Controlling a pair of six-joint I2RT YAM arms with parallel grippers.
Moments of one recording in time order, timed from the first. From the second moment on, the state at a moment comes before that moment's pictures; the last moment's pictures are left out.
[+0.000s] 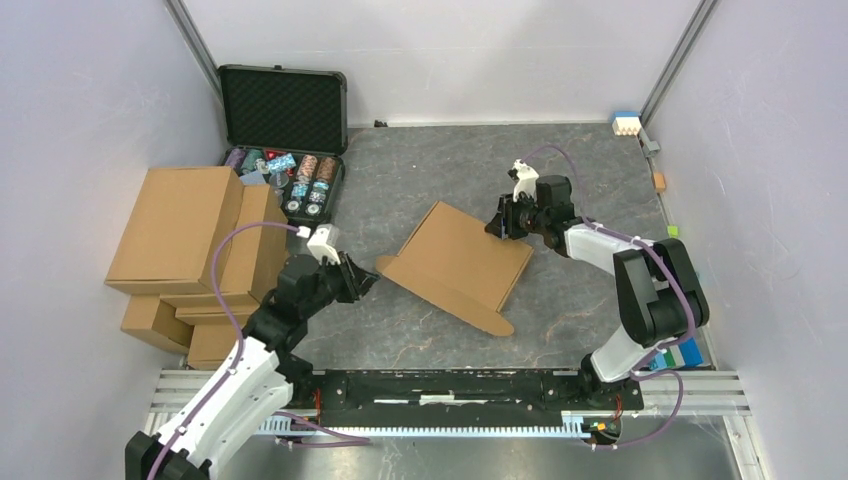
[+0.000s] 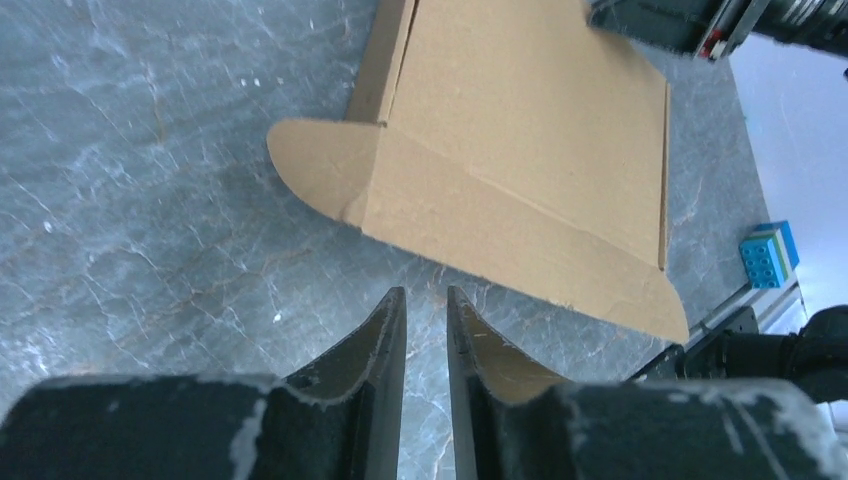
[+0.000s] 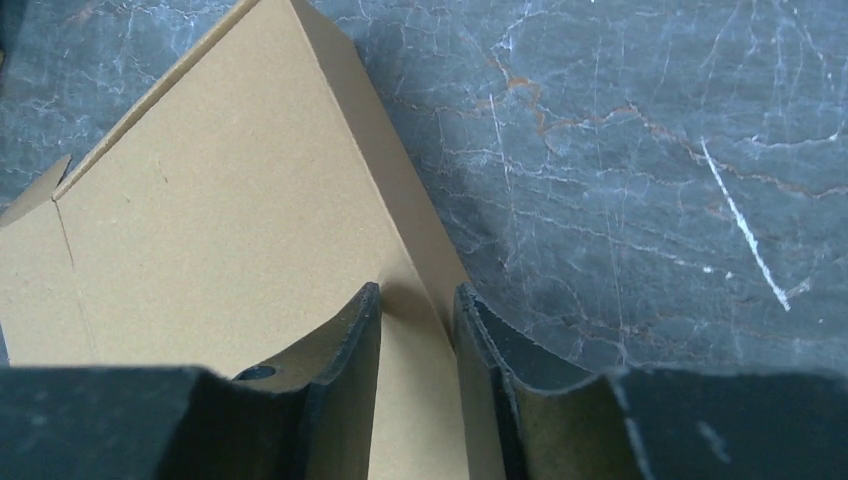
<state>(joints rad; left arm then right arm) -0.44 0.62 0.38 -0.19 0.17 -0.55 0.26 1.63 0.84 0.13 -0.45 0.15</state>
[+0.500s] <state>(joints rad) -0.44 0.75 0.23 -0.08 0.27 -0.65 0.21 1.77 0.91 0.23 -0.59 0.16</state>
